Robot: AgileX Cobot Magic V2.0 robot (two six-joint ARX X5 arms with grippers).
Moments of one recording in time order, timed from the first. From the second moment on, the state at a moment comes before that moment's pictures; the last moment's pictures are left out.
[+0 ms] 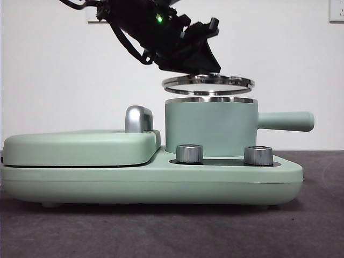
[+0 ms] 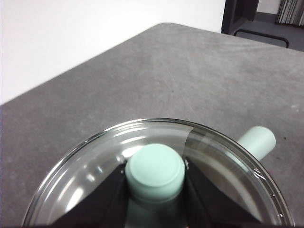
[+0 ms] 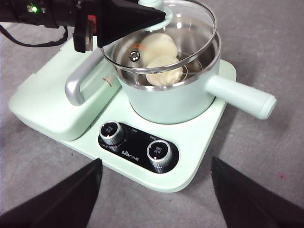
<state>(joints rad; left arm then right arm) -0.69 1.73 1.24 0.20 0.18 0.14 0.52 0.54 0.74 -0.70 -0.11 0.22</state>
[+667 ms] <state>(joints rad) -0.69 1.78 1.24 0.24 0.18 0.14 0.52 0.54 0.74 -0.70 -0.07 0.22</state>
